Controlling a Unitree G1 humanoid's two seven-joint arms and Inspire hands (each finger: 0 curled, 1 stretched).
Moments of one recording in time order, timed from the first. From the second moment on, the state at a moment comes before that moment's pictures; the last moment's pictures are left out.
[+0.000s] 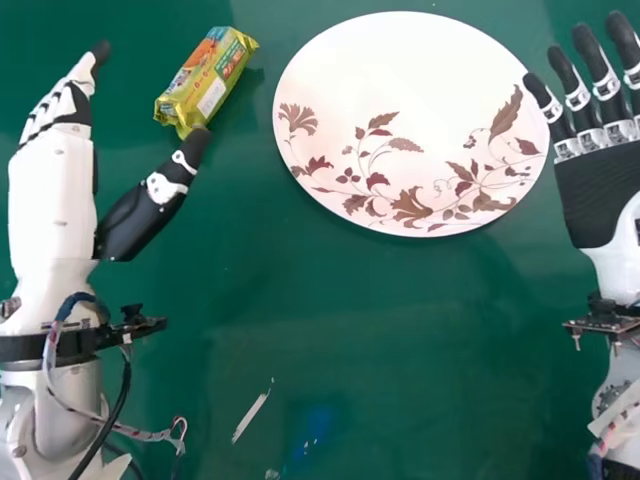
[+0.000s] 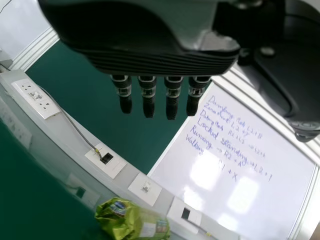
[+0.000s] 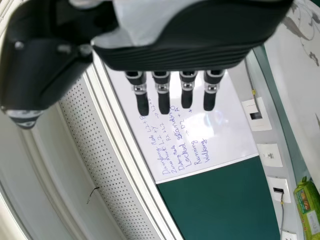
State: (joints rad) left arm 0.26 0.09 0.02 -0.79 0.93 0.09 0.00; right arm -0.03 -0.25 -0.39 -0.13 0.75 -0.17 0.73
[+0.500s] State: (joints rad) left arm 0.29 0.27 0.18 -0.86 0.84 0.05 -0.18; right arm -0.01 -0.22 -0.36 -0.18 0.74 -0.17 0.71
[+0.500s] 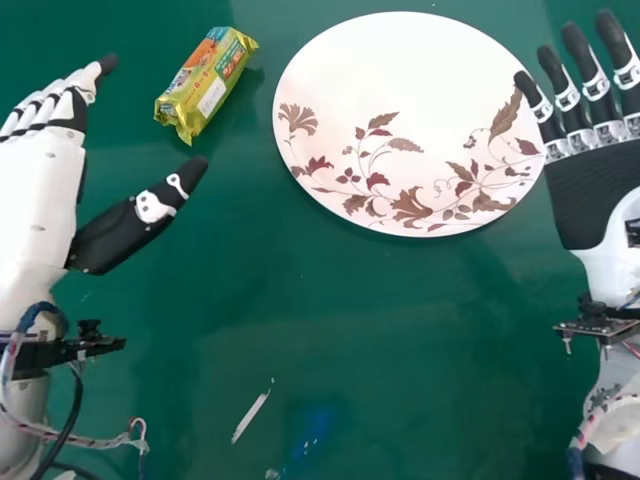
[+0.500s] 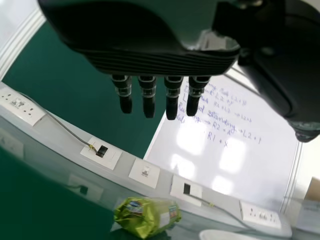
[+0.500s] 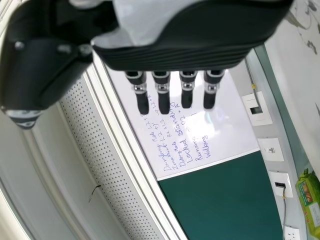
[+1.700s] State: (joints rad) left arm 0.06 0.62 0.36 -0.82 0.73 0.12 -0.57; right arm 0.03 -0.11 -0.22 -0.27 0.72 -0.15 0.66
